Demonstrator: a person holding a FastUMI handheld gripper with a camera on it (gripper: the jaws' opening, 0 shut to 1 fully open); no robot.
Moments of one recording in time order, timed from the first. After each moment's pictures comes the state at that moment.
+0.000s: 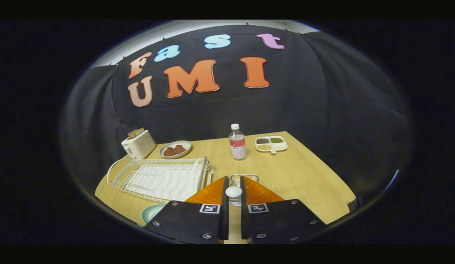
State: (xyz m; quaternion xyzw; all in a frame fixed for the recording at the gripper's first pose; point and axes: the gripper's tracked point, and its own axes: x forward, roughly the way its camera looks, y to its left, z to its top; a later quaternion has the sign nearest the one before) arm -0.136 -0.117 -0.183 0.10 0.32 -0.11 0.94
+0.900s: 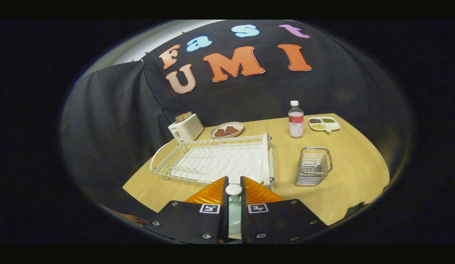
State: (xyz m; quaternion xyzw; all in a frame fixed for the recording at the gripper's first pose) arm -0.158 0.036 -0.225 0.17 0.37 0.05 0.91
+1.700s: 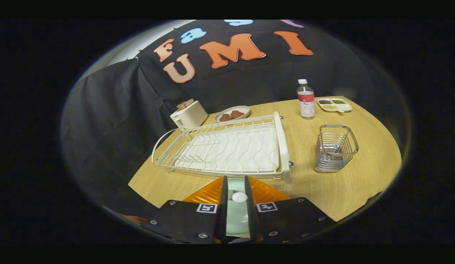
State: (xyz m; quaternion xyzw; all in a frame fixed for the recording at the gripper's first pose) arm -0.170 0.049 -0.264 0.21 0.41 0.05 0.89
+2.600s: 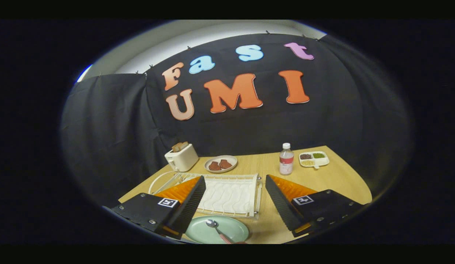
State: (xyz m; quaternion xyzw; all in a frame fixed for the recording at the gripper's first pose) arm -0.087 -0.035 -0.106 0.13 0.23 0.00 0.97
